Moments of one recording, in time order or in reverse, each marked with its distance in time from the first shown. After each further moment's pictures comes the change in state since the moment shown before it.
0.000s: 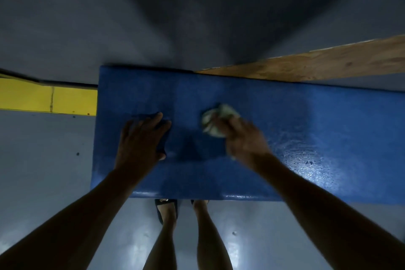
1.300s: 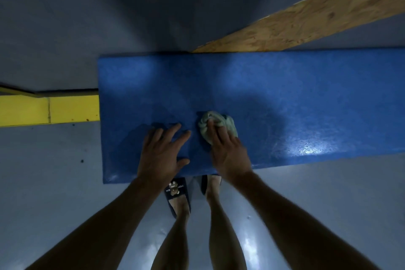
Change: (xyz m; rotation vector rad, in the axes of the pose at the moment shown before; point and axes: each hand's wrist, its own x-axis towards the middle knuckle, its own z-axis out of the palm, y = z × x) left_hand -0.063 0.027 0.028 -0.001 0.014 0.175; right_hand -0.066 -0.121 0.022 0.136 -0.044 0.321
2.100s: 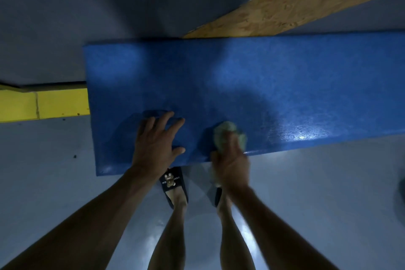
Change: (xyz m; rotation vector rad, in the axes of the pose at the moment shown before) left_hand 0.000 -0.002 0.006 -0.024 0.077 -0.010; right_hand -0.053 -0.018 0.026 0.346 0.113 0.561
